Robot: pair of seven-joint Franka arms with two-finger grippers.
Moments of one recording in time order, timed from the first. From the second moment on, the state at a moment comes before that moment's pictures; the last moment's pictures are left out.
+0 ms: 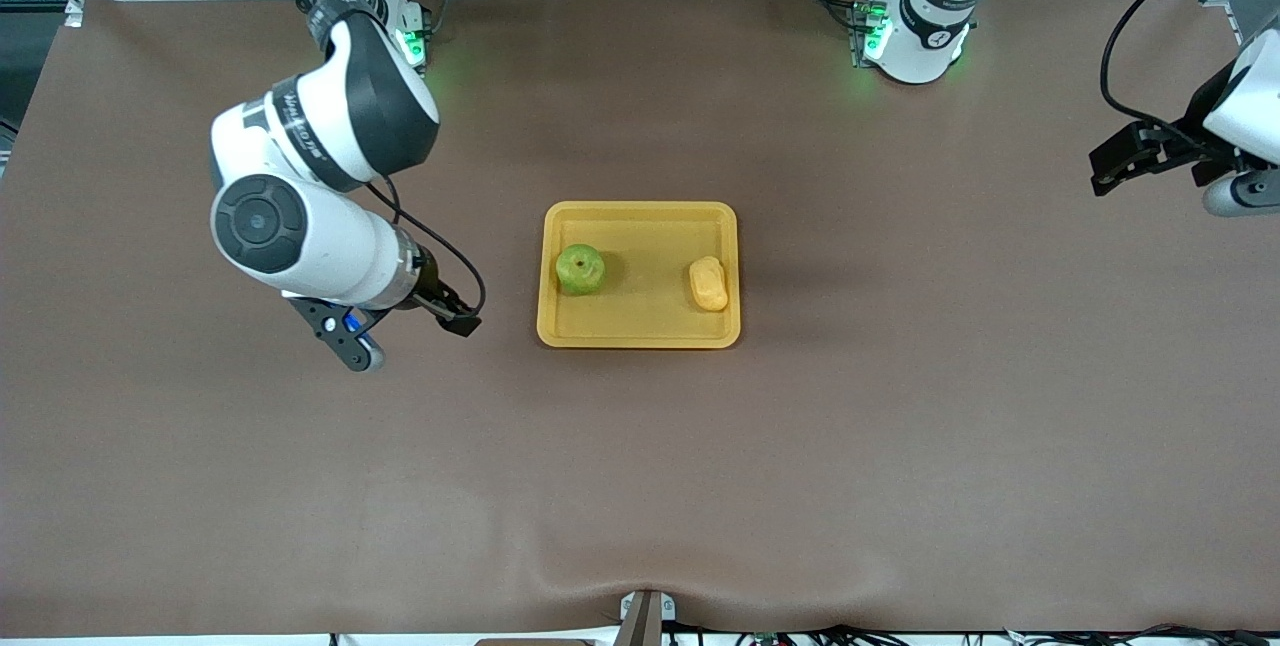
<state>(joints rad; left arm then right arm) 0.18 0.03 -0.31 -1.45 0.15 1.48 -0.16 0.29 0.48 0.10 -1.28 0.11 1.63 1.16</state>
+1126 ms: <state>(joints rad) 0.04 -0.05 -0.14 -1.51 0.06 1.41 -0.14 -0.02 0.39 0.23 -1.11 0.03 1.35 0.60</state>
